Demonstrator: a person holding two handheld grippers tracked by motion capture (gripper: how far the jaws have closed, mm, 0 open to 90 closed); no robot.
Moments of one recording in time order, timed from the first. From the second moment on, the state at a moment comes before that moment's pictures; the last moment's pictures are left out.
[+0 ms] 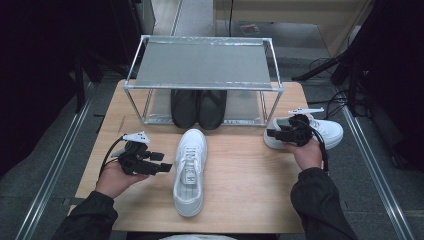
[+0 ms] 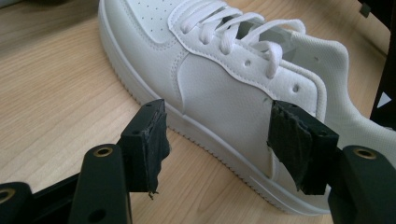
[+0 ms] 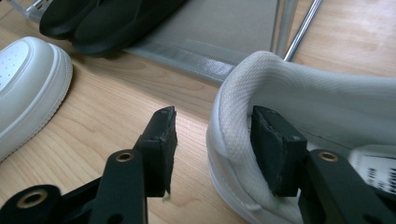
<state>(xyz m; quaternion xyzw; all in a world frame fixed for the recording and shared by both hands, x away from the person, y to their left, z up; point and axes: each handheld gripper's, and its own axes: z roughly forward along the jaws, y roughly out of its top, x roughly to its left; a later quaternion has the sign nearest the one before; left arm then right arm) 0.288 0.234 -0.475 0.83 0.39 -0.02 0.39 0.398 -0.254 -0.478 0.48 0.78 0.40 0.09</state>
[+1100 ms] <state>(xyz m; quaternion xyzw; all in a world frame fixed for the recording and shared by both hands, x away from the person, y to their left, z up) 0.293 0.235 -0.474 0.83 0.39 -0.01 0.40 0.399 -0.251 -0.477 0.49 0.78 0.39 0.09</state>
